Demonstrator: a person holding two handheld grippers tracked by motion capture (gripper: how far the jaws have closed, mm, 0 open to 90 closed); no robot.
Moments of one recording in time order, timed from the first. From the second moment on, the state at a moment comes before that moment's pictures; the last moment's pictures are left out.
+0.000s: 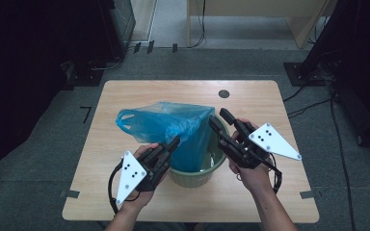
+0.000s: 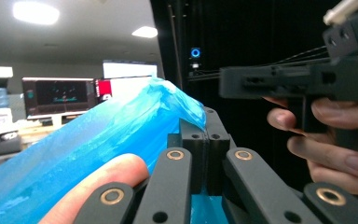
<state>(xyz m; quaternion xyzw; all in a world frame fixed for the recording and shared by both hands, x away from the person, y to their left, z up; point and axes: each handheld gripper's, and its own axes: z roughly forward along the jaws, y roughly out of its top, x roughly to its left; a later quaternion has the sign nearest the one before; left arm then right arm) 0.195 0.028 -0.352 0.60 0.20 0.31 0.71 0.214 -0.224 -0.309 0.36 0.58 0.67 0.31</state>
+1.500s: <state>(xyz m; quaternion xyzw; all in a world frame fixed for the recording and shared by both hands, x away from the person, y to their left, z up) 0.216 0.081 -0.375 0.54 0.30 0.29 0.73 0.205 -0.250 -0.332 0.30 0.59 0.67 0.33</state>
